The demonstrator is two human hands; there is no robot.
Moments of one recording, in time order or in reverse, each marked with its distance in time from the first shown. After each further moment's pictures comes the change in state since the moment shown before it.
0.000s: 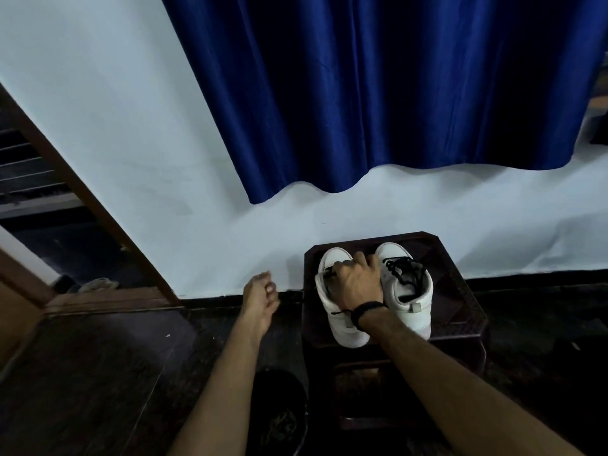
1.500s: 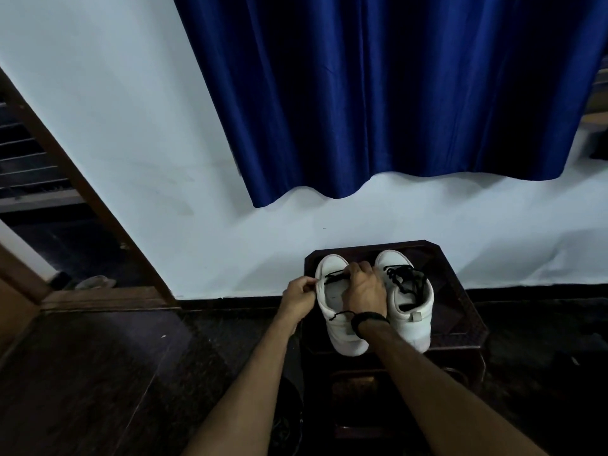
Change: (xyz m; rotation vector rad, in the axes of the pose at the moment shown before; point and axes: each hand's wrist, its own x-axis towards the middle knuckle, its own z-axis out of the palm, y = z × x) left_hand -0.006 -0.028 0.054 0.806 -0.133 0.206; right_hand -0.003 0.008 0.015 0.400 -0.024 0.229
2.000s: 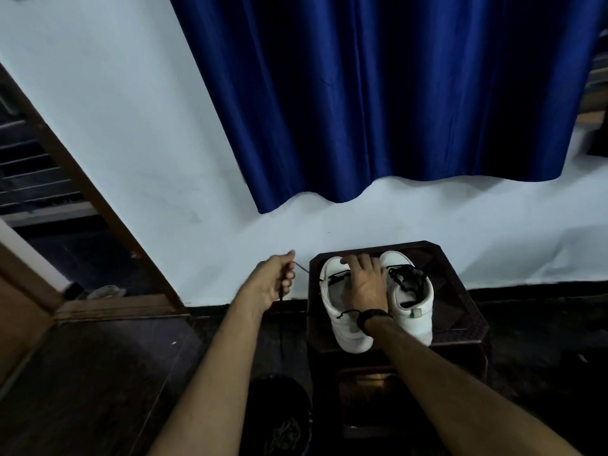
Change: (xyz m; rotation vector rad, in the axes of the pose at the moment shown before) left_hand -0.026 0.062 -0.085 -0.478 -0.116 -0.270; right_hand -0.004 -0.005 -0.012 0.010 0.096 -0.117
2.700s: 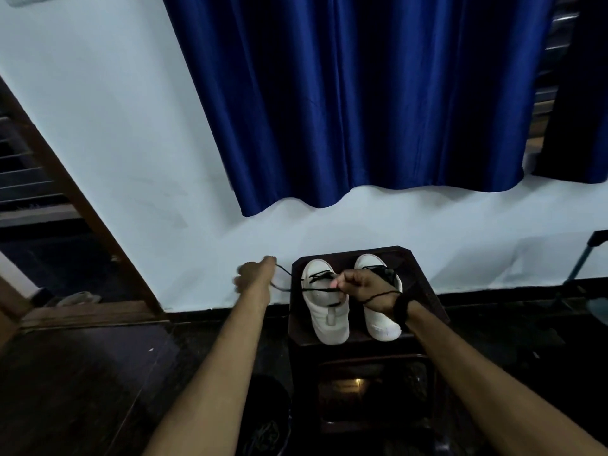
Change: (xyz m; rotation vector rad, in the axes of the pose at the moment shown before) left_hand -0.014 -0.010 0.020 0.135 0.501 0.059; right_hand -0.016 0.032 -0.094 0.835 -0.638 -0.016
